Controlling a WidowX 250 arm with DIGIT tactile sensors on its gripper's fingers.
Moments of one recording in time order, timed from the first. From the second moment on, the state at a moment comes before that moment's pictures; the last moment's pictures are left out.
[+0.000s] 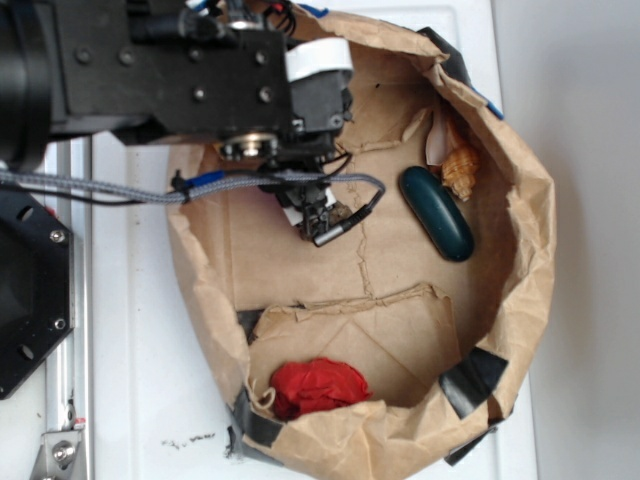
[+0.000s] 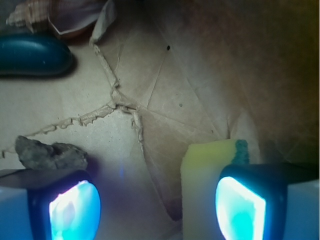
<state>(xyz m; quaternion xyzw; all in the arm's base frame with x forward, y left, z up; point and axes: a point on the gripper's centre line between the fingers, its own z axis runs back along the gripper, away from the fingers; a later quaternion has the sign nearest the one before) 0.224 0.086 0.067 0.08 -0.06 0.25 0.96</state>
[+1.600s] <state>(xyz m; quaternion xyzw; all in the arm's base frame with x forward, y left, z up) 0.202 0.100 0.064 0.10 -0.04 0.23 0.97</state>
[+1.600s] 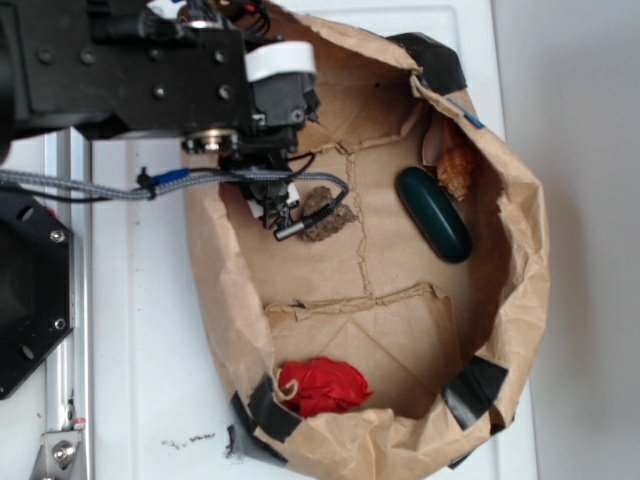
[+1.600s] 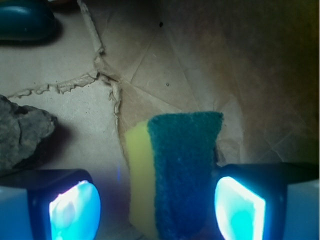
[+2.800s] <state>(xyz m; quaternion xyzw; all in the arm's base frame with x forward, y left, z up) 0.216 0.109 0.031 0.16 -0.04 0.23 0.96</state>
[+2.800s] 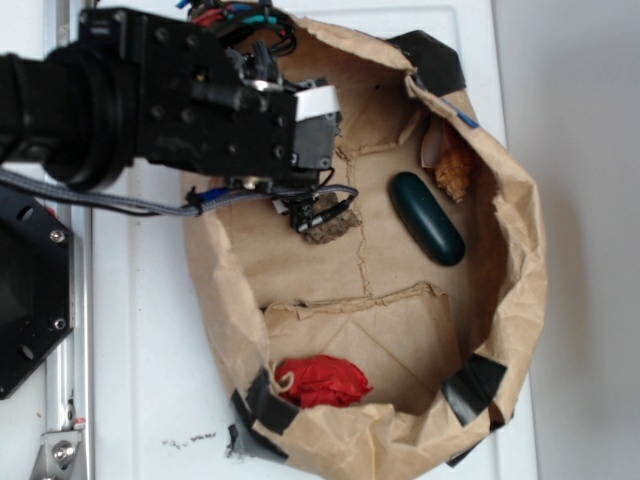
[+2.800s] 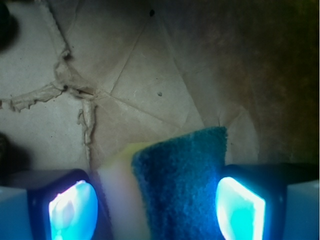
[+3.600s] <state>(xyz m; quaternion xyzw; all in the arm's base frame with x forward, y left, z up) 0.214 0.103 0.039 0.13 -0.02 0.25 0.96</state>
